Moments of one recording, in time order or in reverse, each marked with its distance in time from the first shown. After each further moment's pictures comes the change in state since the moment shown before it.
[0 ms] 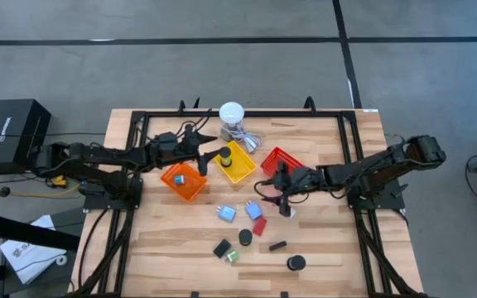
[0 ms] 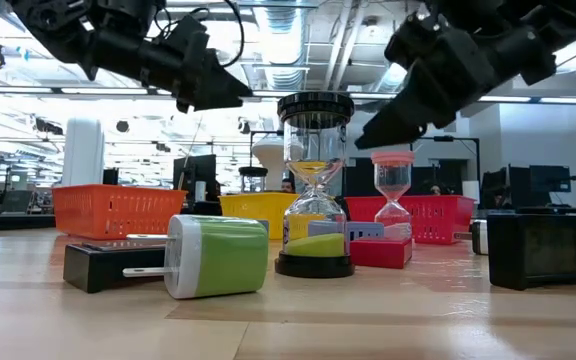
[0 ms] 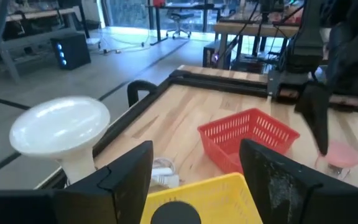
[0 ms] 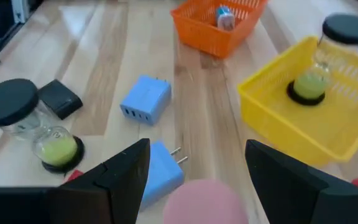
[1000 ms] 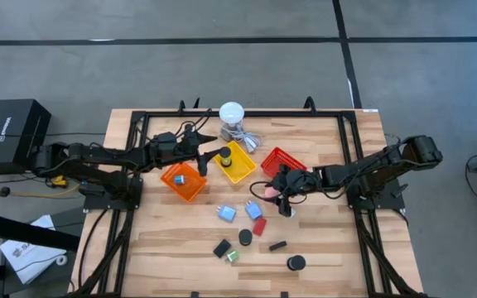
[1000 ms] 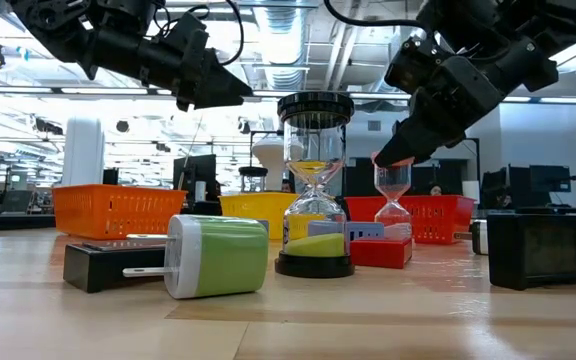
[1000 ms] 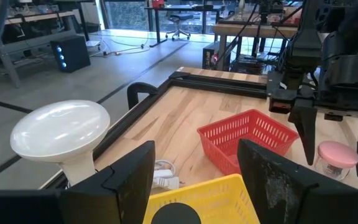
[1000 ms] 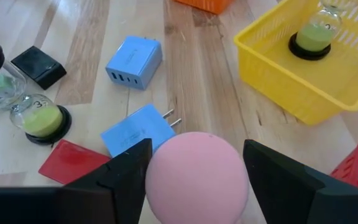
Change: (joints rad) left arm 0.000 -0.005 0.000 -0.001 0.001 0.007; right arm -0.008 0.028 0.000 -0.088 0.000 0.054
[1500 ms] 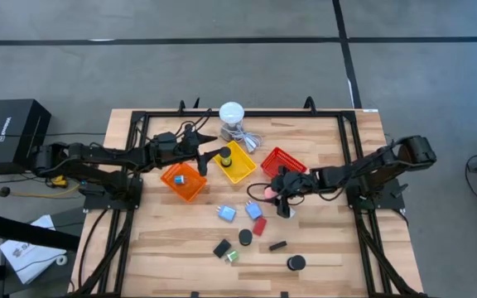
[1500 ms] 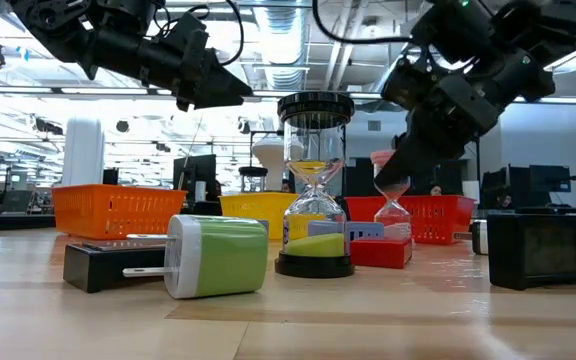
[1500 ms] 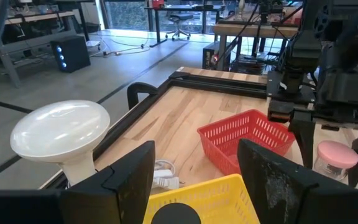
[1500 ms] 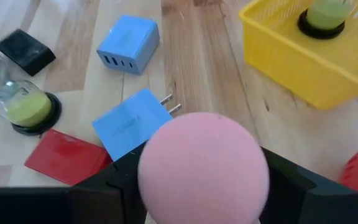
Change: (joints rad) left arm 0.000 0.000 0.000 0.000 0.000 0.000; right arm 0.000 0.073 -0.001 0.033 -0.003 0.016
